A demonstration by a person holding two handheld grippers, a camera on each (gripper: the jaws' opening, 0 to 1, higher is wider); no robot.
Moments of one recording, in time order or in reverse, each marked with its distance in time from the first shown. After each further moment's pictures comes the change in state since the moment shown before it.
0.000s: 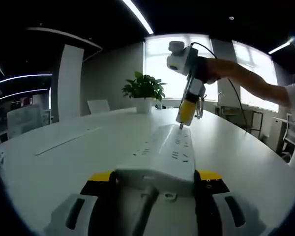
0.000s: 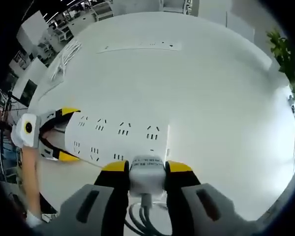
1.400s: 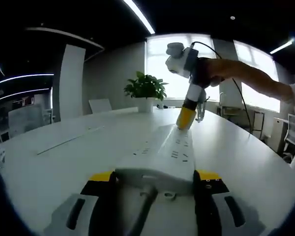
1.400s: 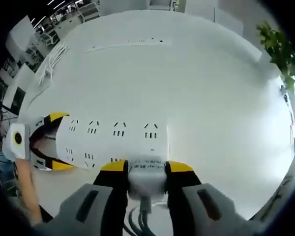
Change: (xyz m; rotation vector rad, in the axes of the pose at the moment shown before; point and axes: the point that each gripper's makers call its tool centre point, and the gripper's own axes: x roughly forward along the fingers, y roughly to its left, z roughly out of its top) left arm 0.004 0.015 0.003 -0.010 0.005 0.017; right arm 0.013 0.000 -0.010 0.080 0.050 -0.080
